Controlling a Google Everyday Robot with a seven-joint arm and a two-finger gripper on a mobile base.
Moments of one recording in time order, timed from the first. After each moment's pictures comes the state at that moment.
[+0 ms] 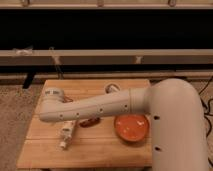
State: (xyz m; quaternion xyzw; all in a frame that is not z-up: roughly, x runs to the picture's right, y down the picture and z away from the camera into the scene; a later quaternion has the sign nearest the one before) arm -0.230 0.145 0.764 -0.19 0.03 0.49 0.85
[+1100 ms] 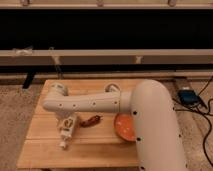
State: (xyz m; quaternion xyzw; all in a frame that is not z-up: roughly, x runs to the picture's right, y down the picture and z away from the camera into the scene) arm -0.215 0.175 0.832 -0.25 0.13 0.51 0.81
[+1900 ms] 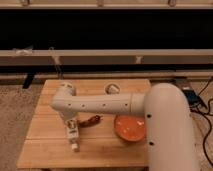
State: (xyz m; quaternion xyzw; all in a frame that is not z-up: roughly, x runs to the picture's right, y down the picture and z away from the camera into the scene) arm -0.191 0.167 0.807 -0.26 0.09 0.52 0.81
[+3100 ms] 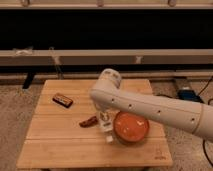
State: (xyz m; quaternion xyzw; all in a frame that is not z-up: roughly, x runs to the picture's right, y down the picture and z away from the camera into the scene) arm 0.011 0.094 0.725 -0.18 0.10 0.57 0.79
